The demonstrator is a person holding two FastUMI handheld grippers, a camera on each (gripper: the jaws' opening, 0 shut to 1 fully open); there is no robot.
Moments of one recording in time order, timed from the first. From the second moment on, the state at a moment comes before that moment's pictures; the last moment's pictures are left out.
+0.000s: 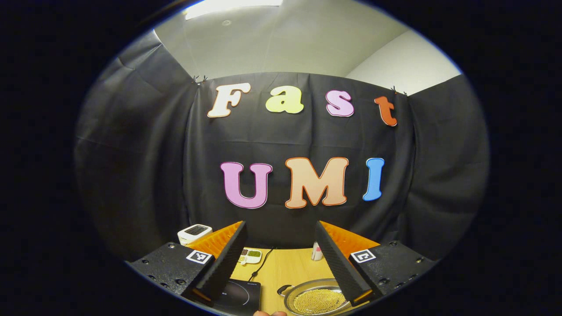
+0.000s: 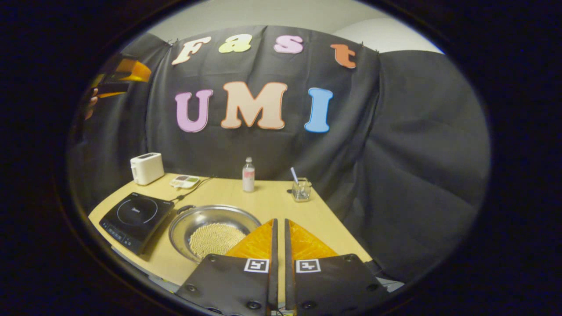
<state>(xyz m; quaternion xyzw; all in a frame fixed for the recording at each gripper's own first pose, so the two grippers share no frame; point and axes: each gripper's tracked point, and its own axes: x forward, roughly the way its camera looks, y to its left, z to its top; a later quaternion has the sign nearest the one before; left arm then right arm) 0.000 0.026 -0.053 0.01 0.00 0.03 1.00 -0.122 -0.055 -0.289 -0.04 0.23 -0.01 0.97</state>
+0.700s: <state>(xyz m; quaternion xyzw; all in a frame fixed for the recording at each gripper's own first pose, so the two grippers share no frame) -0.003 0.051 -0.050 0.02 0.00 0.07 1.00 -0.146 -0.006 -0.411 -0.03 0.37 0.08 0.93</state>
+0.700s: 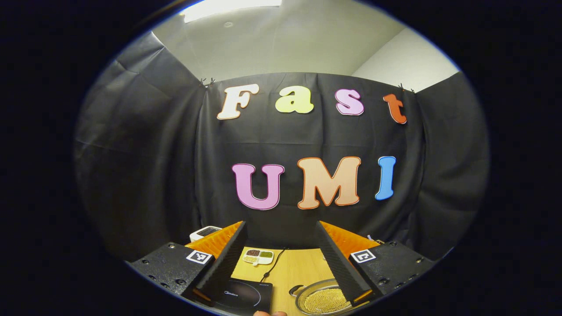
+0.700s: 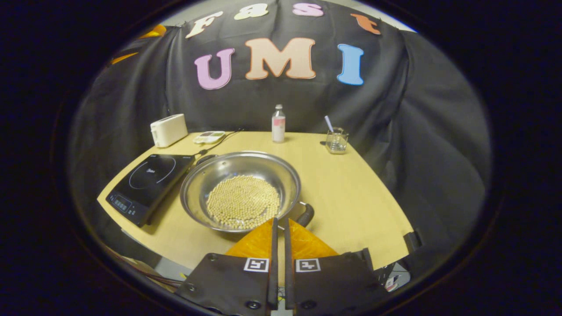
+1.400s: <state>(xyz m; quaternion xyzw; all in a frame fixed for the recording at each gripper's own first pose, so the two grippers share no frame) -0.014 0.085 -0.048 0.04 0.00 0.13 0.99 -0.134 -0.007 -0.481 -0.06 0.42 0.11 0.90</state>
